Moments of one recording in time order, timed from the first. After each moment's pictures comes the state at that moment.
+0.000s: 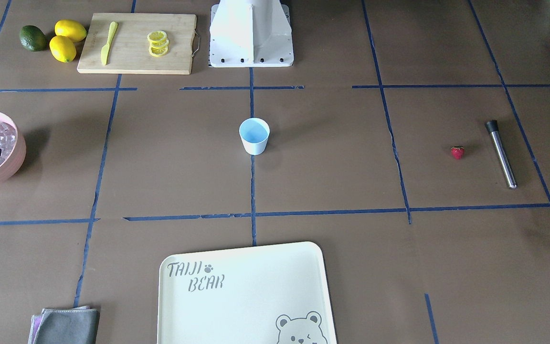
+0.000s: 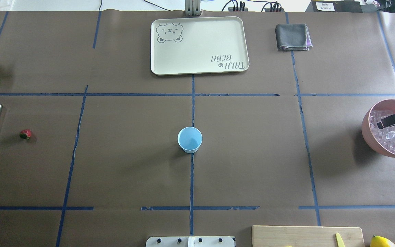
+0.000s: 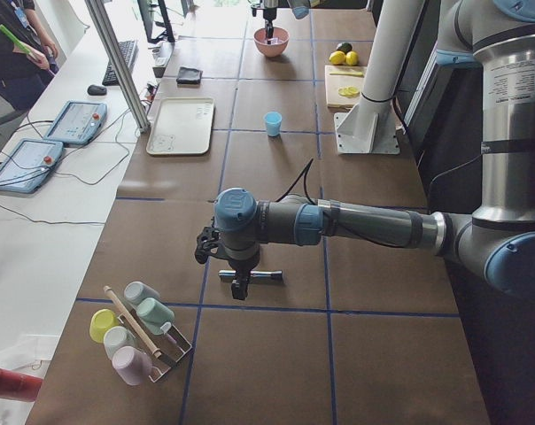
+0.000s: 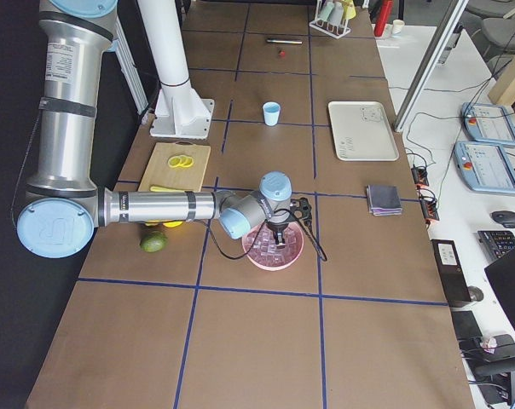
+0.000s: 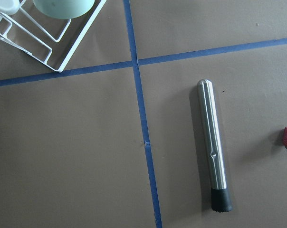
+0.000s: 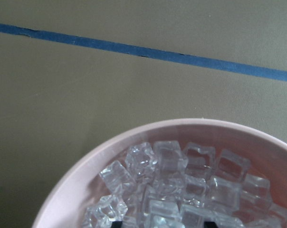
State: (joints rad) left arm -1.54 -1.46 -1.79 -1.50 -2.36 0.10; right arm 1.11 -1.72 1.68 -0.99 2.26 0.51
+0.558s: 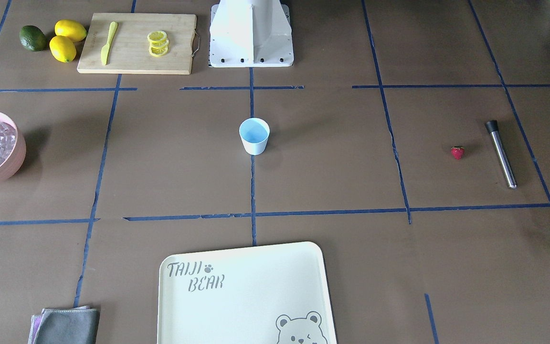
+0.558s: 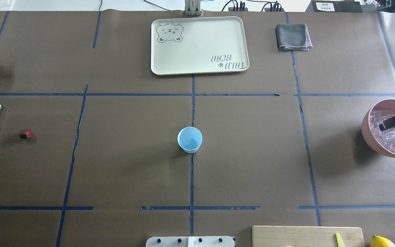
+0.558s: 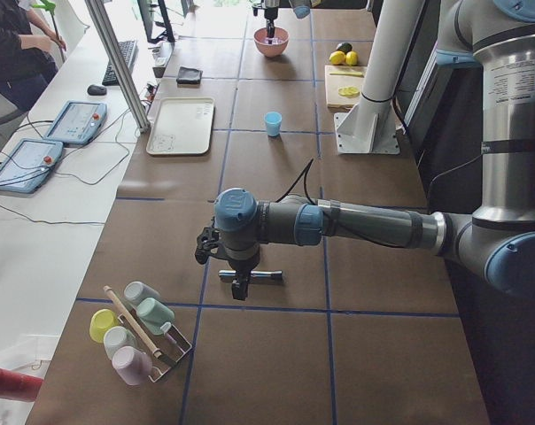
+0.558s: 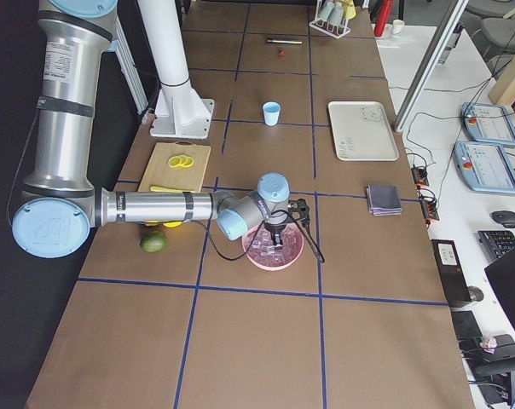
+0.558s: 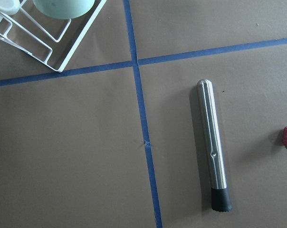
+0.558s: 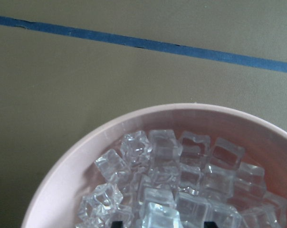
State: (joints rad) left arm -1.54 -1.46 -1.79 -1.50 -2.36 0.10; right arm 1.11 -1.73 1.68 -0.98 2.26 0.51
